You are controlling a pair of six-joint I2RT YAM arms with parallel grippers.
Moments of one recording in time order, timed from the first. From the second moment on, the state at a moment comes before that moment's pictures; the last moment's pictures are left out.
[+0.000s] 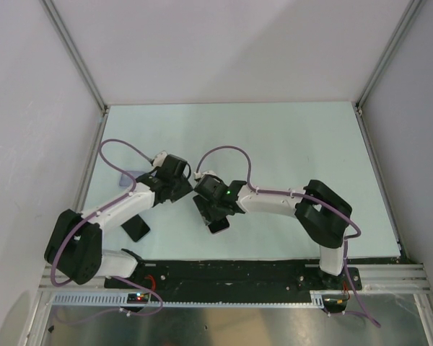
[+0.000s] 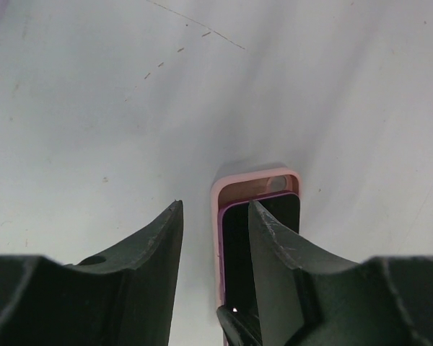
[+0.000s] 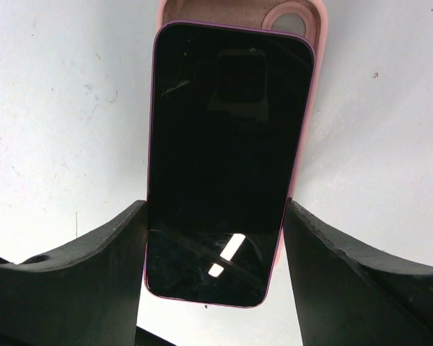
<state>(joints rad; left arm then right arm) -0.52 1.33 0.80 -0.45 -0.24 -0.98 1.07 1.88 1.28 -0.46 0.15 0.49</state>
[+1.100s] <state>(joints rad) -0.52 1.37 0.70 -0.36 -0.18 -0.97 1.02 1.91 1.30 -0.47 0.15 0.49</state>
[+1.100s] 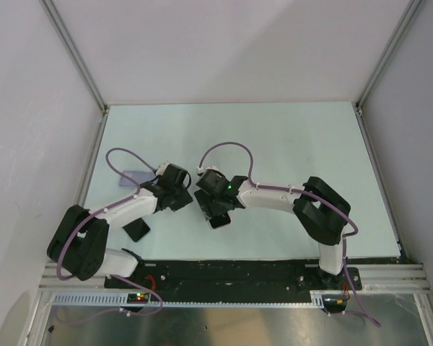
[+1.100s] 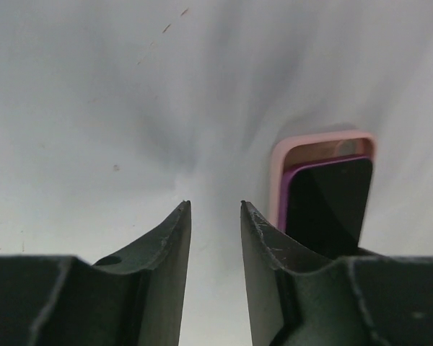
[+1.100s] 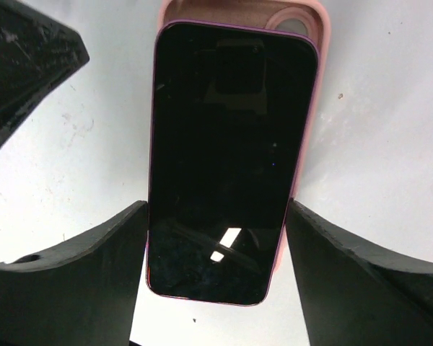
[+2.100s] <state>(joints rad) -0.59 1.38 0.65 -0.26 -0.06 -0.98 0.83 1.77 1.26 -0.33 -0.03 0.51</state>
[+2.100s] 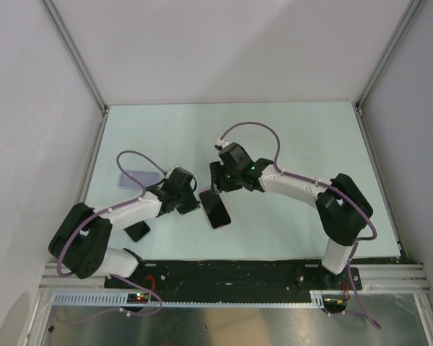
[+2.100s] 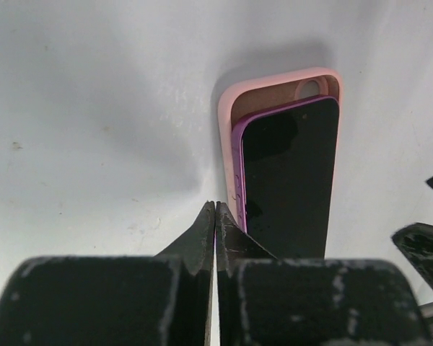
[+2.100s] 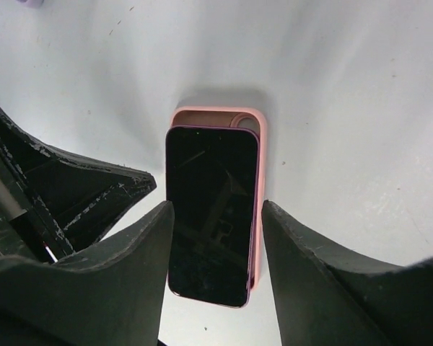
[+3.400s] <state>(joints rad) -0.61 1.56 0.78 -0.30 -0.06 -0.98 0.76 1.96 1.27 -0.24 -0.12 0.54</state>
